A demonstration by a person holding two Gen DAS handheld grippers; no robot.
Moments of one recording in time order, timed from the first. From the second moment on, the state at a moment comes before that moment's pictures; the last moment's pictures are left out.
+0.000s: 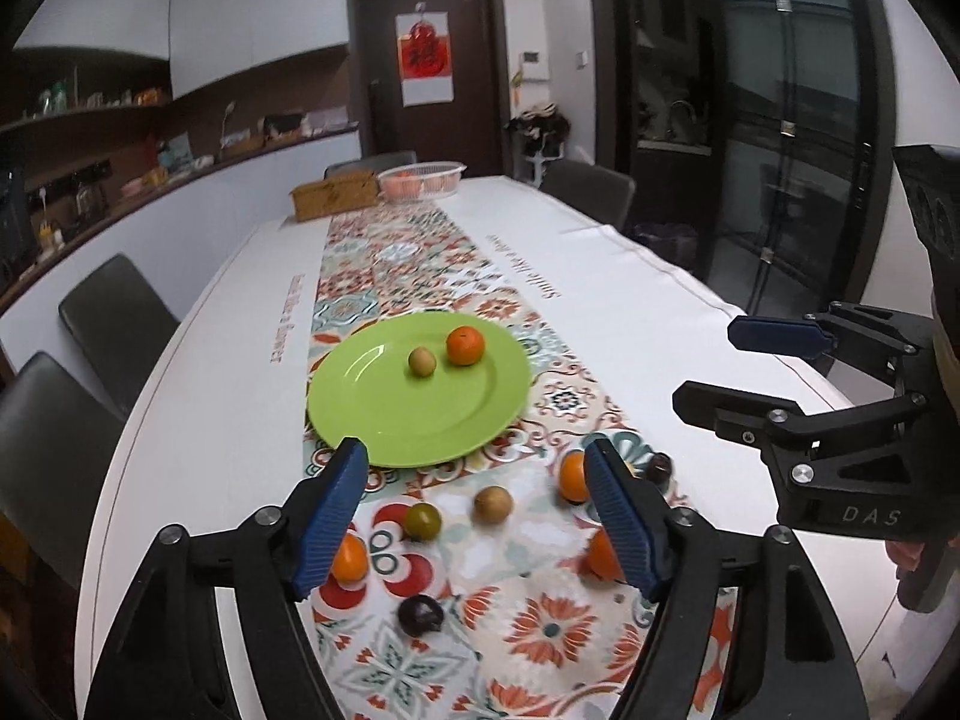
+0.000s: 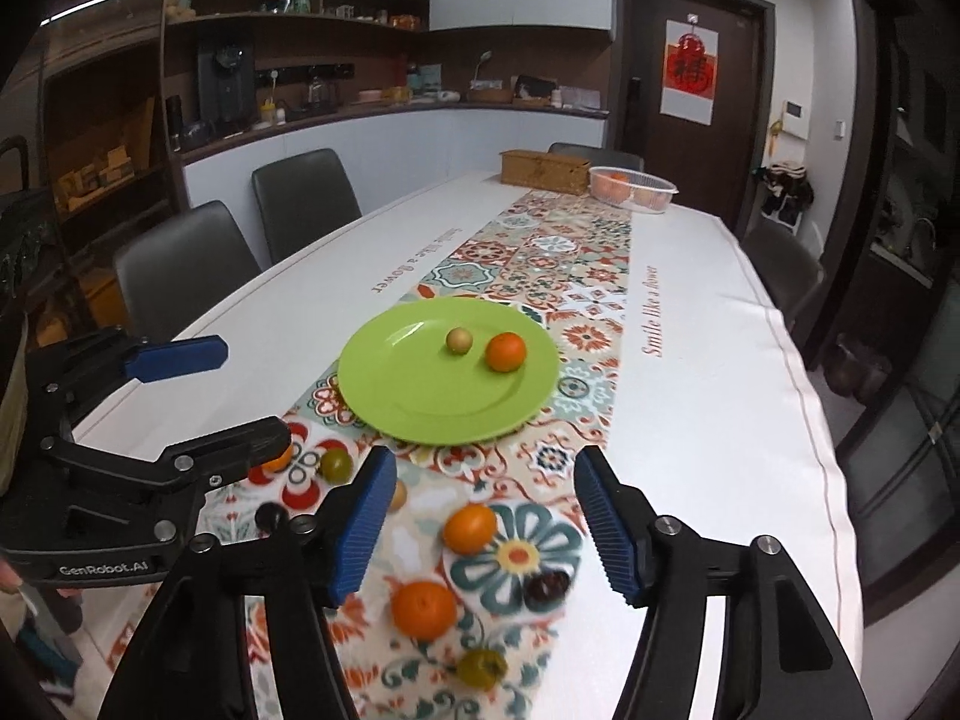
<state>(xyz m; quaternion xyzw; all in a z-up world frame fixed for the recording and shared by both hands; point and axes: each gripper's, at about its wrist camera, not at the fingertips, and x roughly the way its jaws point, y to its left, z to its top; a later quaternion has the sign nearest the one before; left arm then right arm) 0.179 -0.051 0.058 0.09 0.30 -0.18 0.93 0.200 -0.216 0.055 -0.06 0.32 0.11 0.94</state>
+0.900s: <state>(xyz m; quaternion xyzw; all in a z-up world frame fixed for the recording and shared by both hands) 0.119 -0.097 0.003 0.25 0.26 -0.30 0.89 0.112 -0.222 -0.005 -0.15 0.32 0.10 0.93</state>
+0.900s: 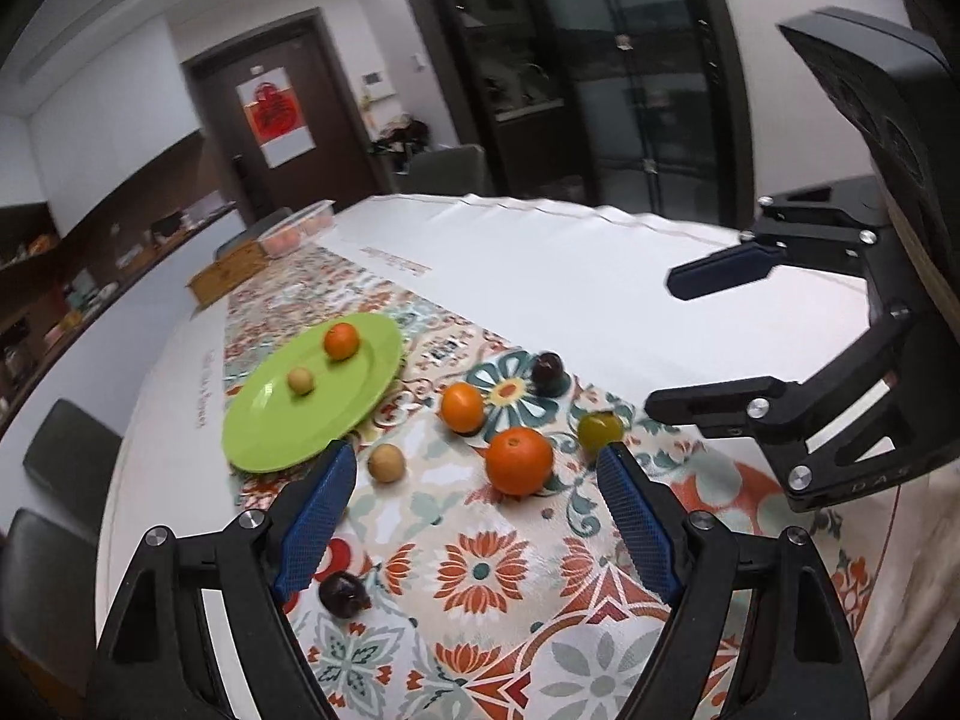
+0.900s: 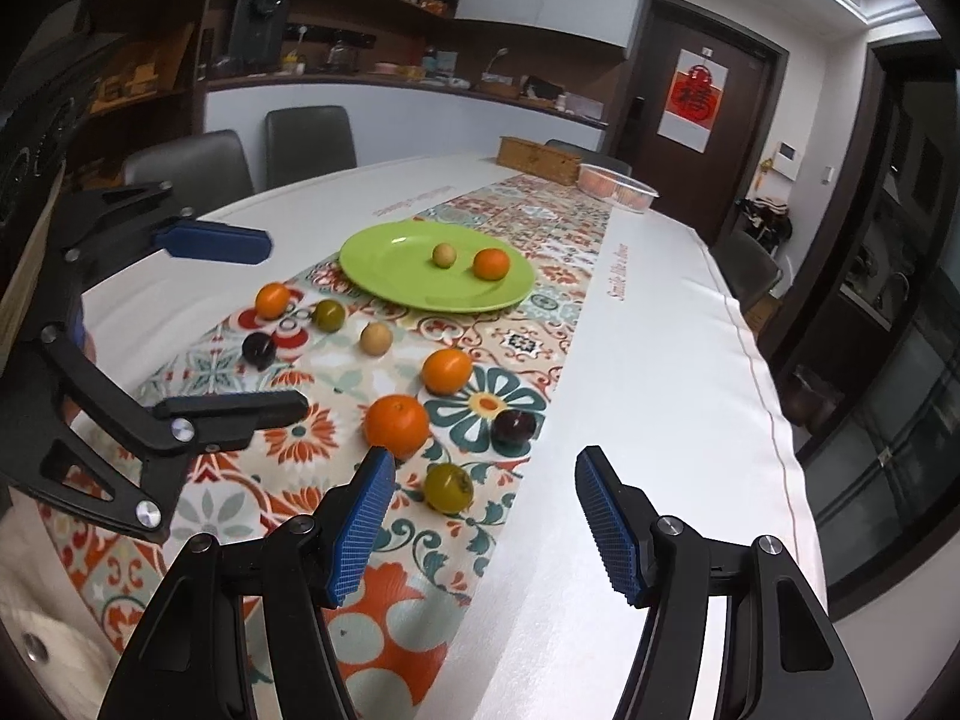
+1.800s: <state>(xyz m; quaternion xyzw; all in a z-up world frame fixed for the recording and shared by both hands) 0.175 -0.118 -0.050 0.26 0.33 -0.39 0.82 0.160 -0.229 -0.063 -0.12 0.40 0.17 0.89</state>
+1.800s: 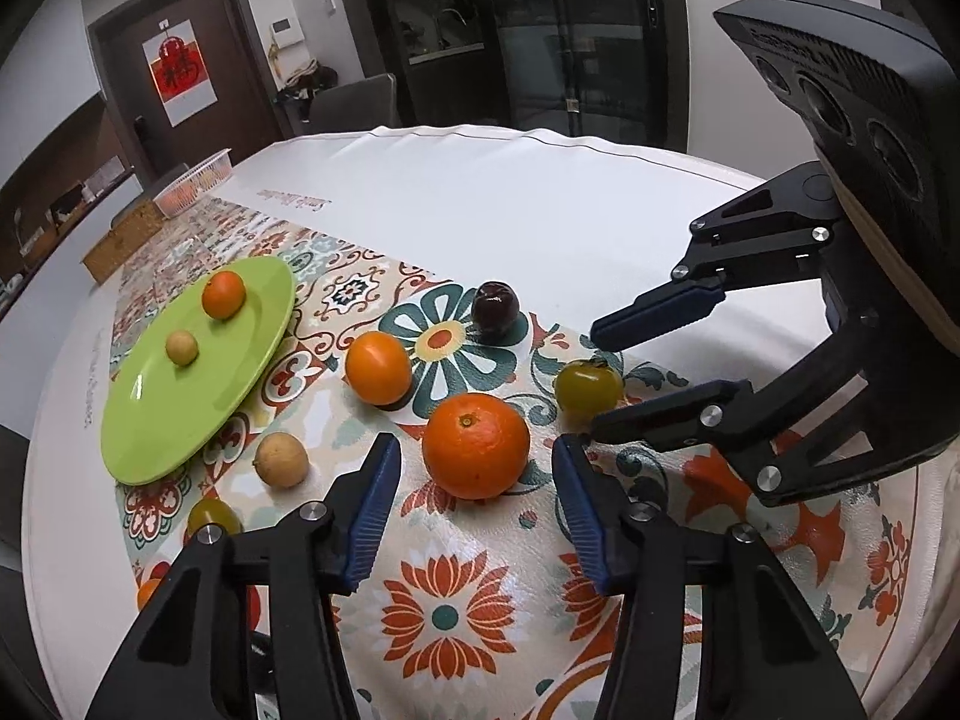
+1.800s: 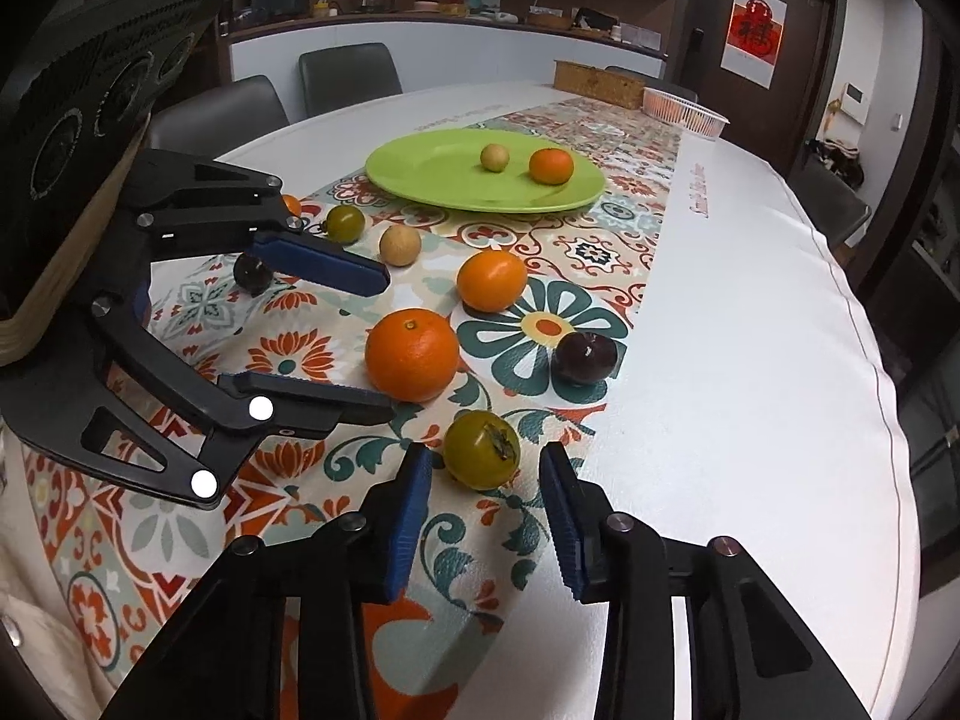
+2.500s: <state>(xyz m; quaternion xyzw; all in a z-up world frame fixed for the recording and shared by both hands) 0.186 -0.123 -0.053 0.21 0.37 -0.35 0.83 0.166 -0.242 -0.065 -0.07 0.41 0.16 0.89</state>
